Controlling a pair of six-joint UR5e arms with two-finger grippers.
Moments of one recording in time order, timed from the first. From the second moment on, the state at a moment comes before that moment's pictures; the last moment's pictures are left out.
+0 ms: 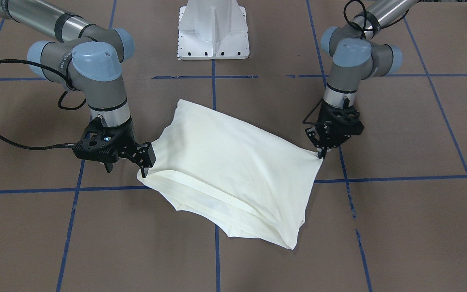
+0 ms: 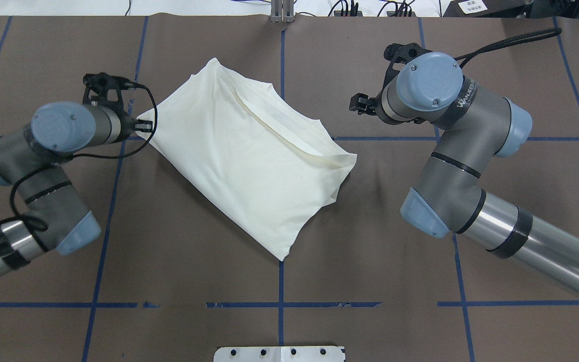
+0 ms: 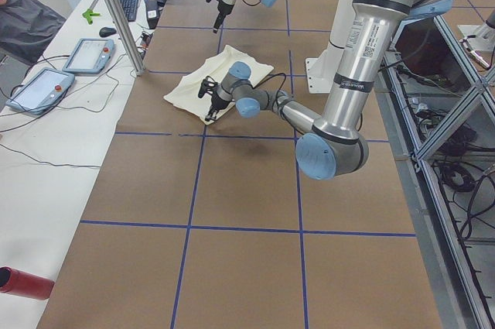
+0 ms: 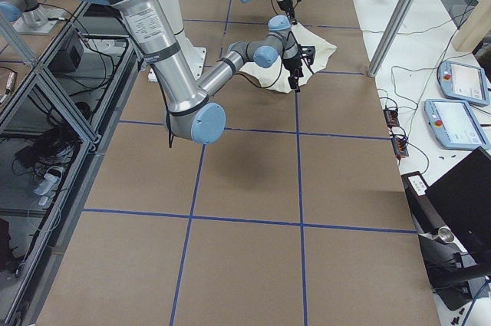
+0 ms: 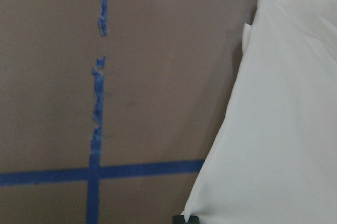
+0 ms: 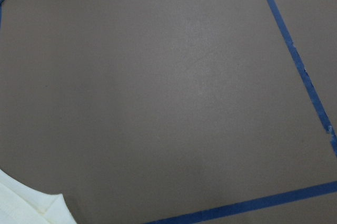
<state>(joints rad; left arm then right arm) -0.75 -2.00 -1.45 -2.16 -1.56 -0.98 0.71 -1.02 1.66 -1.40 1.67 1.29</state>
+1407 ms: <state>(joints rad) -0.88 -2.16 -1.26 -2.44 -1.80 -0.91 0.64 -0.84 1.49 -1.38 1.60 1.43</state>
